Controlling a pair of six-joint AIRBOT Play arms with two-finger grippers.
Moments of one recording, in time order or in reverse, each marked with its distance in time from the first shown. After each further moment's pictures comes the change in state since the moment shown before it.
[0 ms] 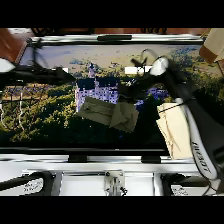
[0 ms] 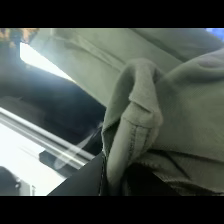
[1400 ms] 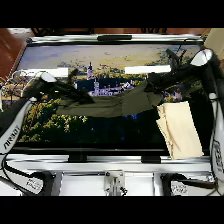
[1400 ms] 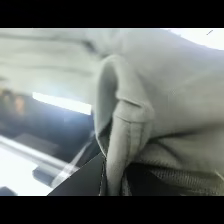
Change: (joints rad) left arm -0.237 -0.396 0.000 0.031 -0.003 -0.025; right arm -0.348 0.138 0.000 0.058 0.148 -0.119
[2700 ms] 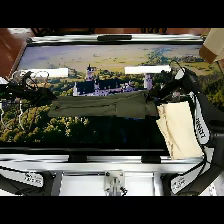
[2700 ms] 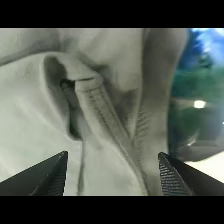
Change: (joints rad) left arm 0.536 0.036 0.000 0.203 -0.164 0.053; right arm -0.080 -0.381 -0.003 -0.220 -0.187 -0.168
